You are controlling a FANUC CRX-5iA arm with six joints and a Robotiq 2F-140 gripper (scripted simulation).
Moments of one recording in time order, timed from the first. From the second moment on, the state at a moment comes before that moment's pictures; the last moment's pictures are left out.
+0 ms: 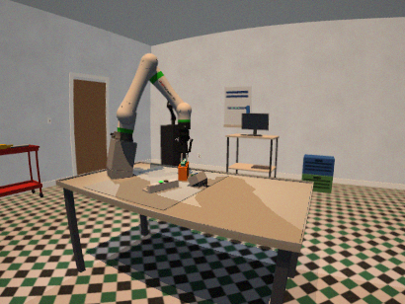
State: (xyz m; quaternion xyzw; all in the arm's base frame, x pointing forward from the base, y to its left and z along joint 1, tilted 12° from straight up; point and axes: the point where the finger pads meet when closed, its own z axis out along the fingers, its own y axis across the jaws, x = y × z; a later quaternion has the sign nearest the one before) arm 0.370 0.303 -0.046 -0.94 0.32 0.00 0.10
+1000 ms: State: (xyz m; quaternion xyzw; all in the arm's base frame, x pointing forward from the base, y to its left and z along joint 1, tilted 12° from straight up) arm 0.370 0.303 -0.046 -0.84 0.53 0.03 0.10
